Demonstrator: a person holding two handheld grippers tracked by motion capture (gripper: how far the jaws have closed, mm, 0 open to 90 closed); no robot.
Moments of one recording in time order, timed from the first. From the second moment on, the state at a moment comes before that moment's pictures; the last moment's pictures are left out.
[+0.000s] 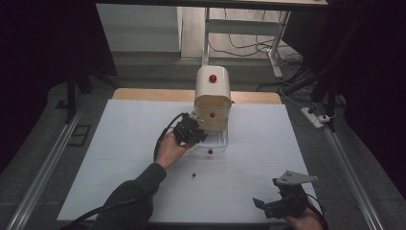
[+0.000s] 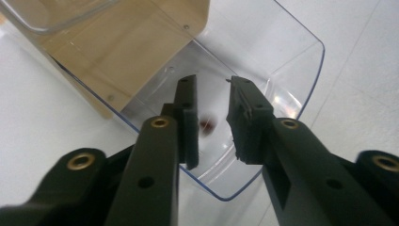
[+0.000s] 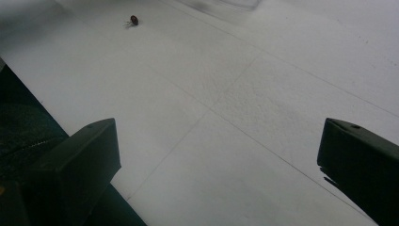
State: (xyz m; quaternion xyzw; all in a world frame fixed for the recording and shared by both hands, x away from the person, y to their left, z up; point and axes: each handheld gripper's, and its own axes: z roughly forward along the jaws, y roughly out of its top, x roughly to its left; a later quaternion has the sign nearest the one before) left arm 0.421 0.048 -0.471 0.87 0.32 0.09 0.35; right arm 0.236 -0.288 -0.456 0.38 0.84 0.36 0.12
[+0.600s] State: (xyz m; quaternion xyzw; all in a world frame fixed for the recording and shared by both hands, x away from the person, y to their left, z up) left arm 0.390 0.070 -0.456 0.87 0.30 0.07 0.39; right arm 0.236 -0.288 -0.456 0.38 0.84 0.36 0.12
